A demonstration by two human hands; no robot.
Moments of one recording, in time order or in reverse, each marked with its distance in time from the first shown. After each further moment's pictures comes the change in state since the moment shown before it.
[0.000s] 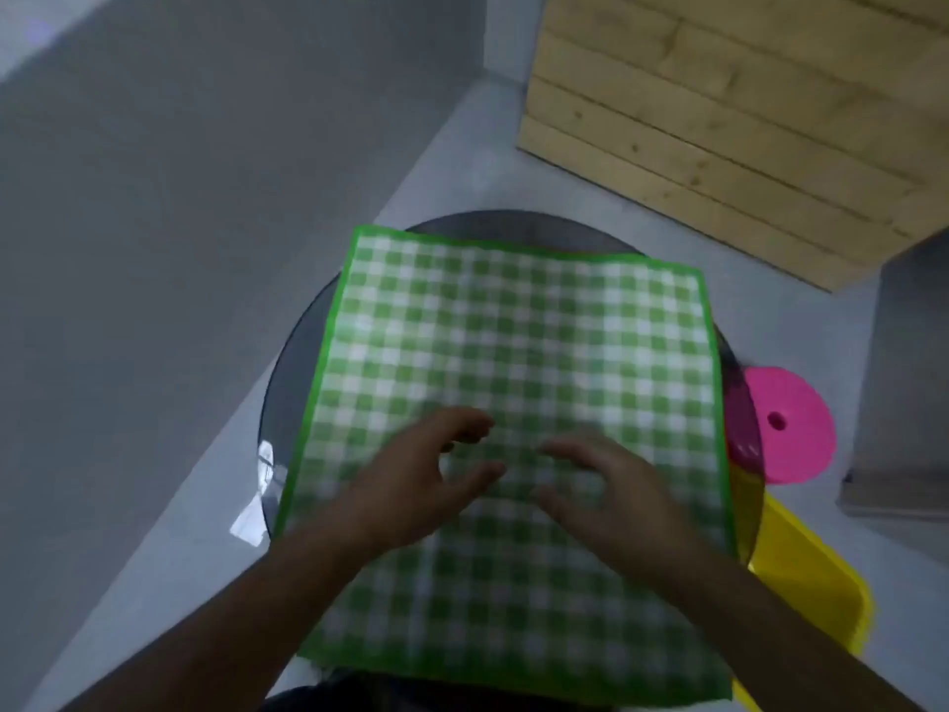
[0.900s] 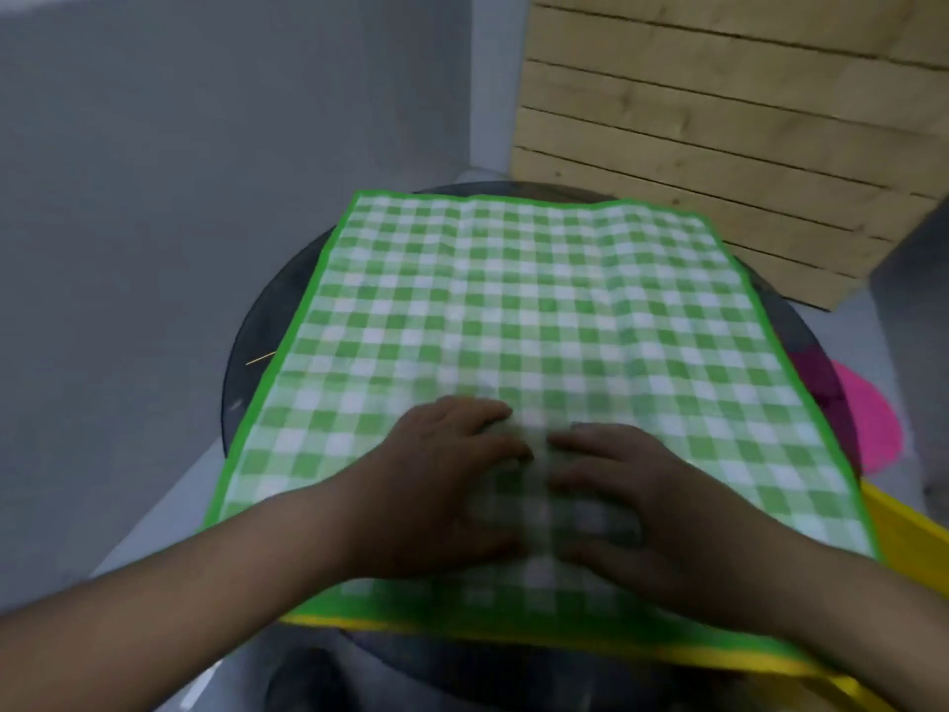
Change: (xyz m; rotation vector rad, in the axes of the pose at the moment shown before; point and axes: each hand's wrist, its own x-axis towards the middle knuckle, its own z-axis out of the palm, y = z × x) left_hand -0.047 -0.093 0.075 0.775 -0.052 0.470; right_hand -0.053 0.100 0.101 -0.435 0.038 -0.518
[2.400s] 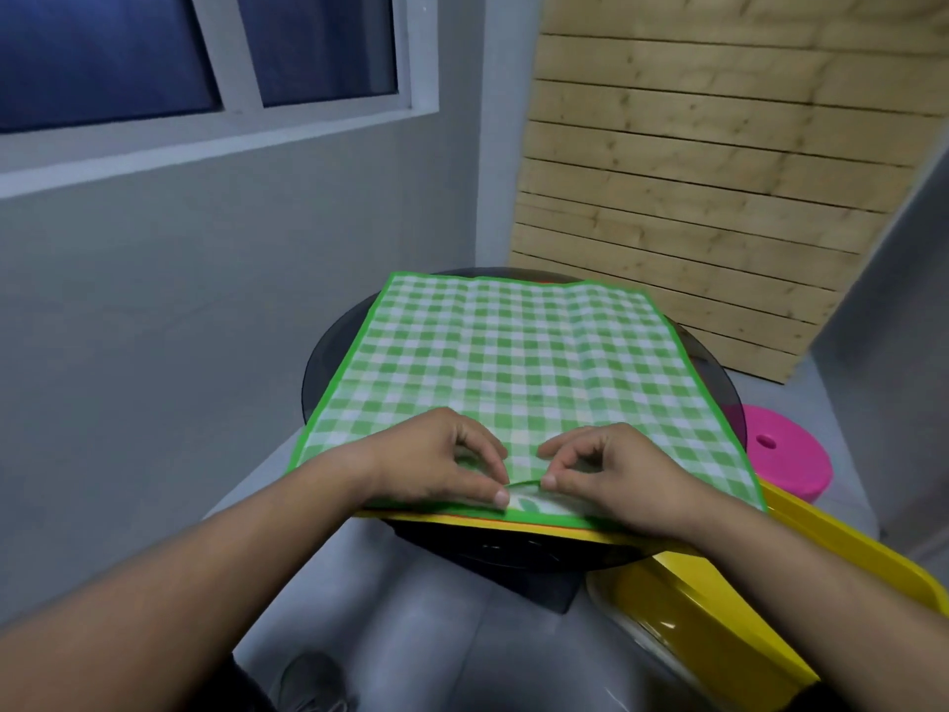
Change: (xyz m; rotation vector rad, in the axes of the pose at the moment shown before) left_hand -0.056 0.042 -0.012 -0.514 -0.007 -0.116; right_hand -0.040 -0.044 0.001 0.424 0.131 0.220
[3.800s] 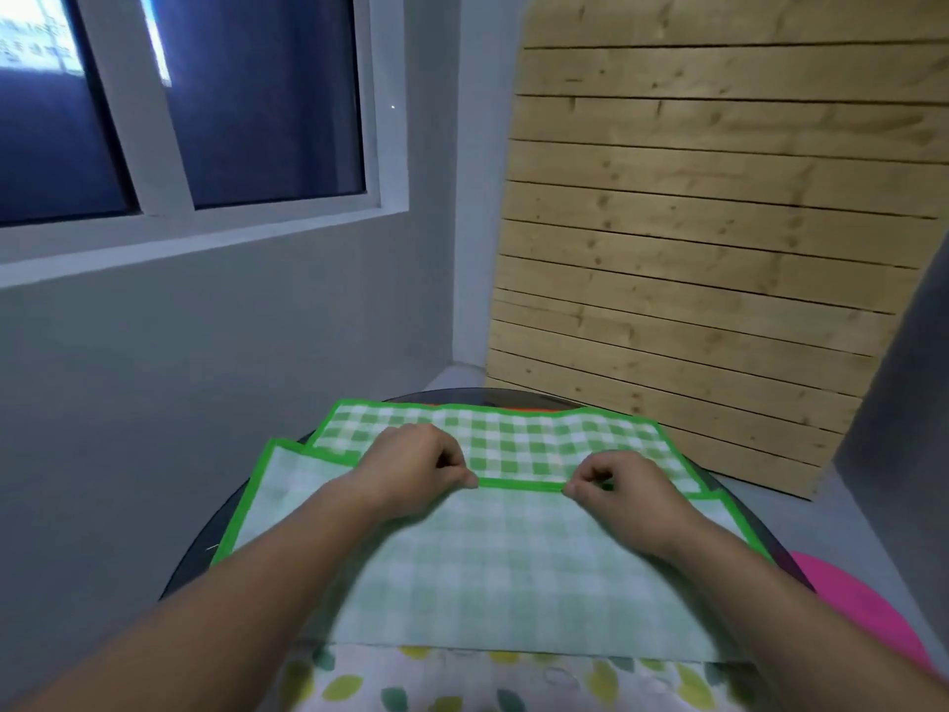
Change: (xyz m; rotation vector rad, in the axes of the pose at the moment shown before) left_hand 0.219 -0.056 -0.113 0.420 0.416 -0.079; right_hand 0.205 0.075 -0.105 -0.260 0.347 0.093
